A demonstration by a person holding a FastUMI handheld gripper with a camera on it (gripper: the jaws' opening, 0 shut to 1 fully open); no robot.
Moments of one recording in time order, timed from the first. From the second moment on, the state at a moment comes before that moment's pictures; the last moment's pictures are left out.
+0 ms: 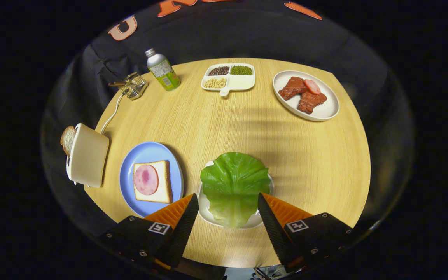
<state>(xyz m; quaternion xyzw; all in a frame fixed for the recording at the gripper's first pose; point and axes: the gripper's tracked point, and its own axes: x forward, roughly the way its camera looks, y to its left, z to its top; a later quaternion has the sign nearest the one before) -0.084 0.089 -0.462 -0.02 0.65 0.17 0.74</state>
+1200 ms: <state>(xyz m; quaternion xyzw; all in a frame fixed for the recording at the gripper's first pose) -0.097 0.084 -0.533 -0.09 0.73 0.12 0.66</state>
